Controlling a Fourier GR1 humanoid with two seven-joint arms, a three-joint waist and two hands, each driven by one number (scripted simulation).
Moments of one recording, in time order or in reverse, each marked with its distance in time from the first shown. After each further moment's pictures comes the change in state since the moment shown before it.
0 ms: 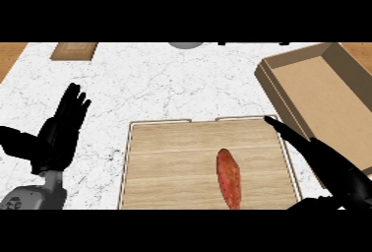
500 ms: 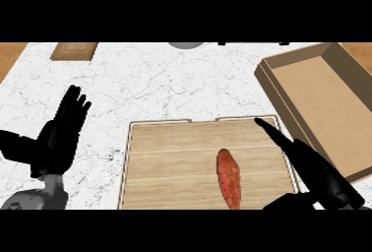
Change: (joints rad) left arm 0.024 -0.045 0.031 -0.035 -0.051 -0.035 0.026; right arm 0.038 0.153 0.008 0.061 0.164 0.053 -0.025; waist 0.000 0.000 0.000
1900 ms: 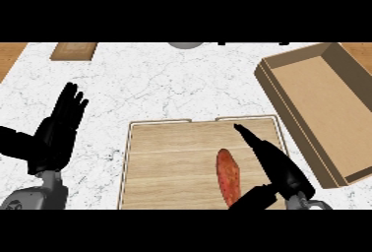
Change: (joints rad) left arm -0.021 -0.084 0.106 0.001 -0.090 -0.092 0.043; right arm 0.048 0.264 -0.009 0.181 0.282 0.146 -0.105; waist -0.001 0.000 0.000
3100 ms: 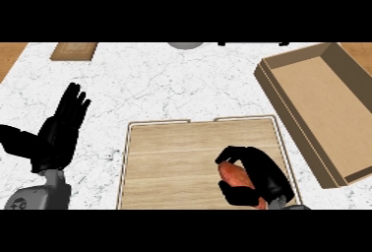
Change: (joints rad) left arm -0.010 -0.041 0.038 0.022 -0.030 -0.048 -0.007; right arm 0.048 0.069 0.044 0.107 0.207 -0.007 -0.197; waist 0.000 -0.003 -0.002
